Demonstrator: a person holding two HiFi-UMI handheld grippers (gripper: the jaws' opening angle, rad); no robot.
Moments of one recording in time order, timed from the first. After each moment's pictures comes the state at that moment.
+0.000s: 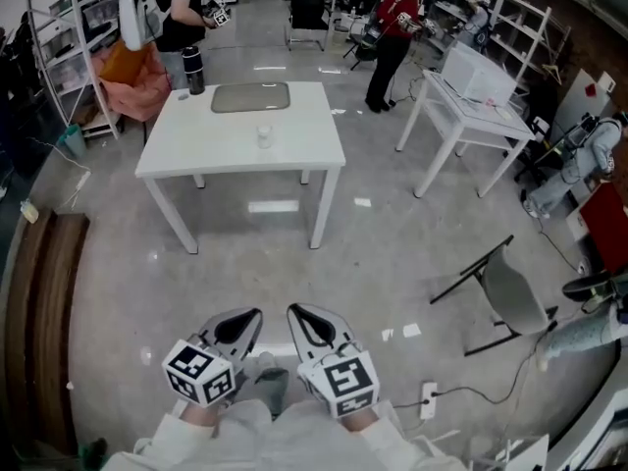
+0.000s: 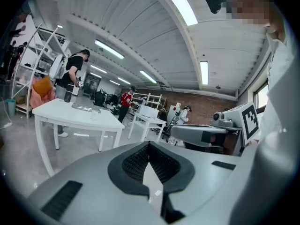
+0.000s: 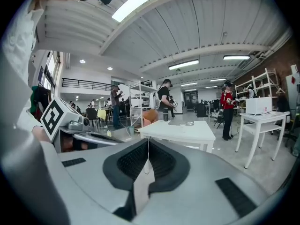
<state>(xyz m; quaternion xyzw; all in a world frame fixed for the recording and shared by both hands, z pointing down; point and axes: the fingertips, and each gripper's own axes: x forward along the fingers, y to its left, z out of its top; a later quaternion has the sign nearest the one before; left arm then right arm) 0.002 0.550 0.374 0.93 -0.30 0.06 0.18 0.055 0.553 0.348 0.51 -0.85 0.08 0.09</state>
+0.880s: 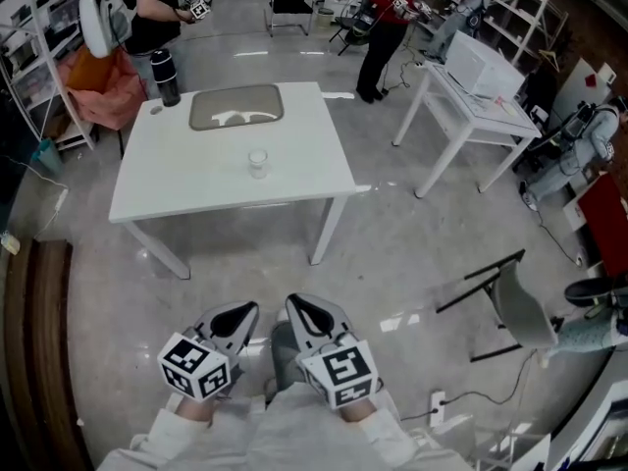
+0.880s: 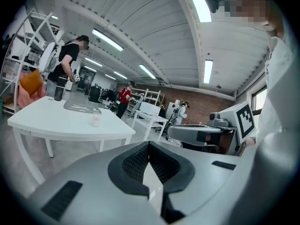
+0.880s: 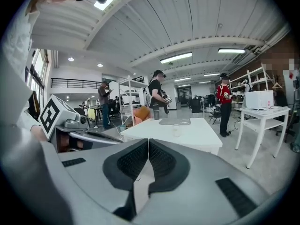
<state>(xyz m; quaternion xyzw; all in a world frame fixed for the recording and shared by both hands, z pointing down) -0.004 0.308 0.397 0.94 -0.26 0.08 0.20 0.053 0.309 0.378 0.54 -0.83 0.11 0.09</state>
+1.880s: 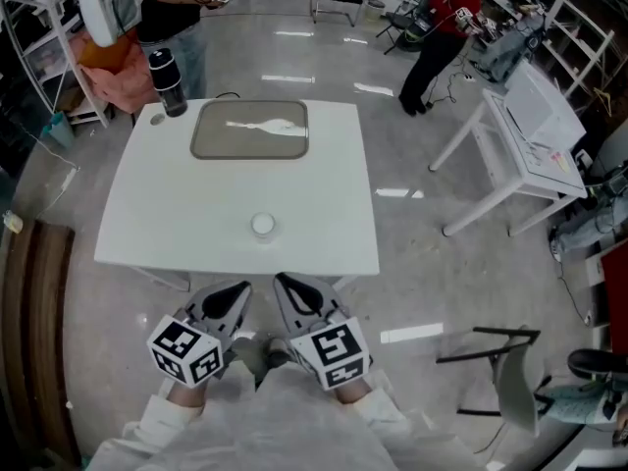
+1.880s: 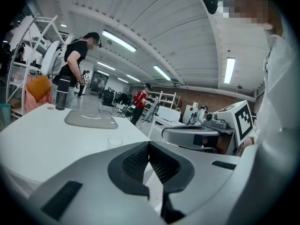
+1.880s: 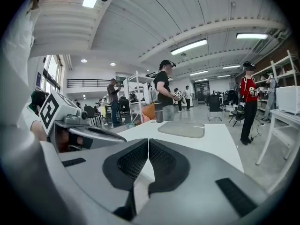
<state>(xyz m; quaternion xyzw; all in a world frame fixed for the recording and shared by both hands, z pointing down) 0.045 0.004 0.388 0.91 -0.34 0.08 0.20 0.088 -0.008 0.378 0.44 -0.88 0.11 0.12</state>
